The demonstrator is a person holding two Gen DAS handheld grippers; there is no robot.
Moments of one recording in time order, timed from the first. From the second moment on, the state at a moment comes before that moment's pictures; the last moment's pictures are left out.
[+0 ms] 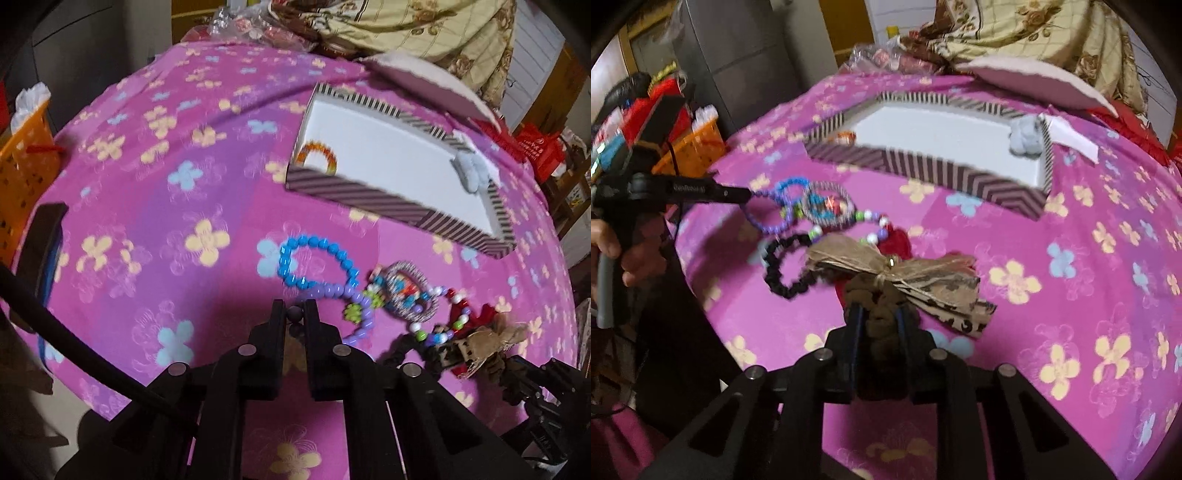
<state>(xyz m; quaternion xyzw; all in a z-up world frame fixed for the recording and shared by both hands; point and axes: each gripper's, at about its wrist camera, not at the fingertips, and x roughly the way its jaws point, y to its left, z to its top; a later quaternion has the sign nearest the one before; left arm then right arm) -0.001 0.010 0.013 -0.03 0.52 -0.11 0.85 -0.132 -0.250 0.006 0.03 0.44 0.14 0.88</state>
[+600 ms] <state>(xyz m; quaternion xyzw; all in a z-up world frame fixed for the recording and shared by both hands) 0.010 0.004 0.068 -0.02 0.48 -0.12 0.87 -0.116 -0.276 0.068 0.04 0.39 0.13 0.91</state>
